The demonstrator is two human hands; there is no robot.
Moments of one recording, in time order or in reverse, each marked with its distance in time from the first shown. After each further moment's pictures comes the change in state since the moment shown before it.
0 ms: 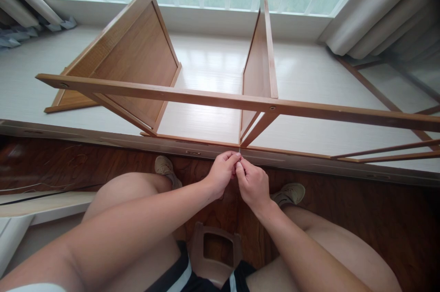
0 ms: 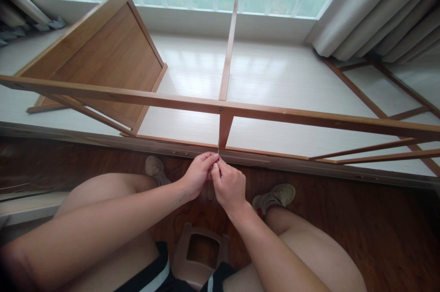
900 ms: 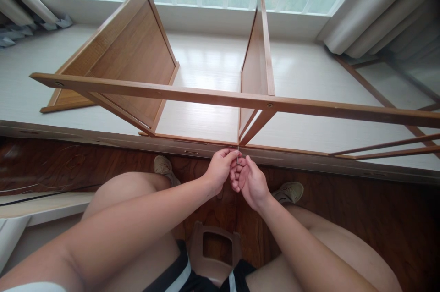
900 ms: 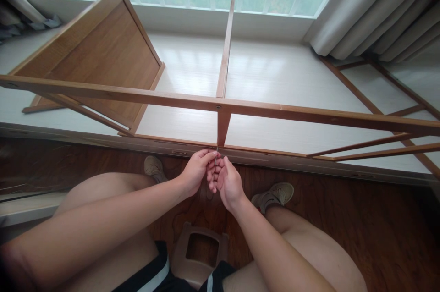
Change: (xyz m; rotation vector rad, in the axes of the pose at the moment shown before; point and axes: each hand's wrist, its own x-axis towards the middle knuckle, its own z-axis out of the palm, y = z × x) left_hand 0.002 0.003 -0.001 0.028 -0.088 -0.057; right_hand 0.003 0.003 0.016 1.595 -0.364 0.461
